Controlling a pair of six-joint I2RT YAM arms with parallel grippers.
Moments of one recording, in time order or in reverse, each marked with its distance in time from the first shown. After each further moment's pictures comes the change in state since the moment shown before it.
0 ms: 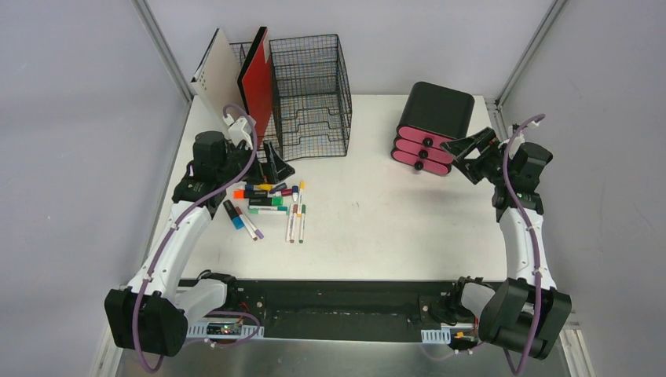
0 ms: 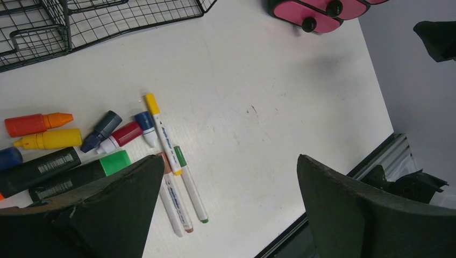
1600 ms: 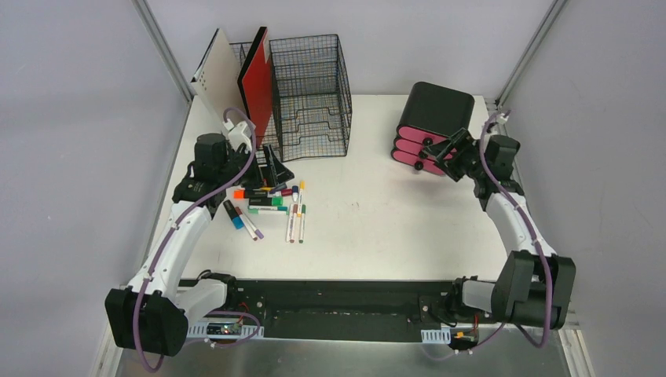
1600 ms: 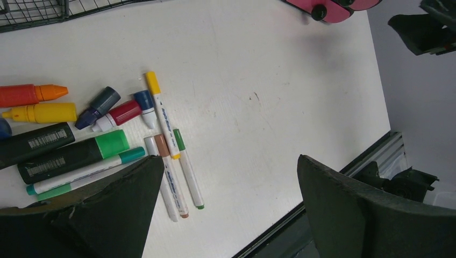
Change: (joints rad) left arm 0.007 0.015 -0.006 -0.062 -0.005 -0.025; right arm 0.138 0.132 0.000 0.041 0.167 -0.005
